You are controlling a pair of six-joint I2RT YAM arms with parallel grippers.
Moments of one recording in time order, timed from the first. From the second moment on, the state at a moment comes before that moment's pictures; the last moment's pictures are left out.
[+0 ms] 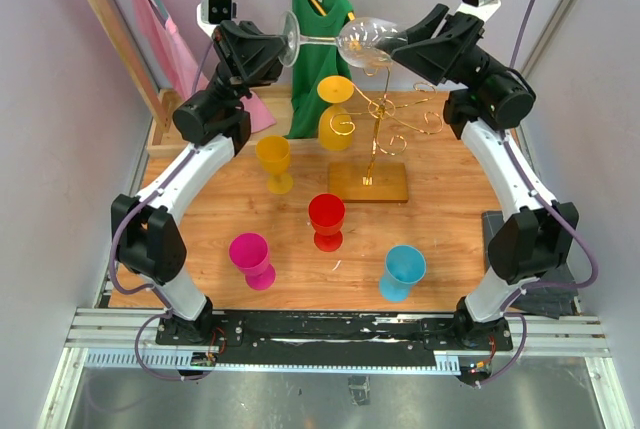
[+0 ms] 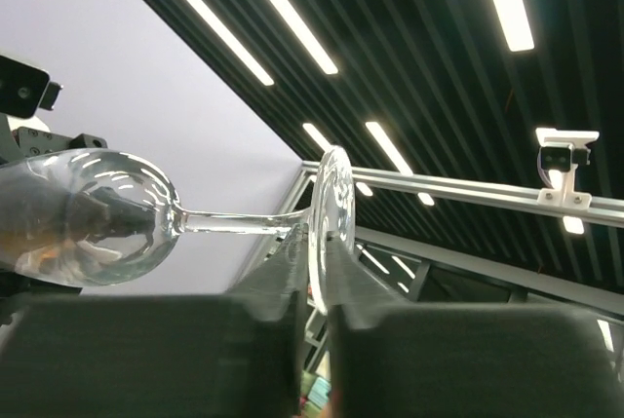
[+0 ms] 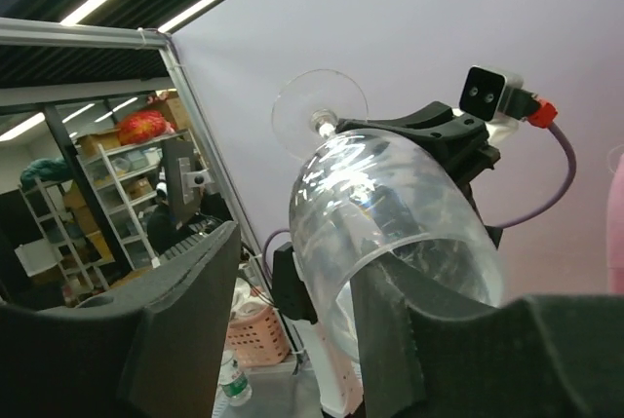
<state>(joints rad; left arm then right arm) -0.38 1.66 1.51 1.51 0.52 -2.10 0.24 1.67 1.67 1.40 -0.91 1.80</state>
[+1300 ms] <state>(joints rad) -0.23 1.56 1.52 1.42 0.60 -2.10 -0.02 1.63 1.55 1.34 -0.96 1.76</state>
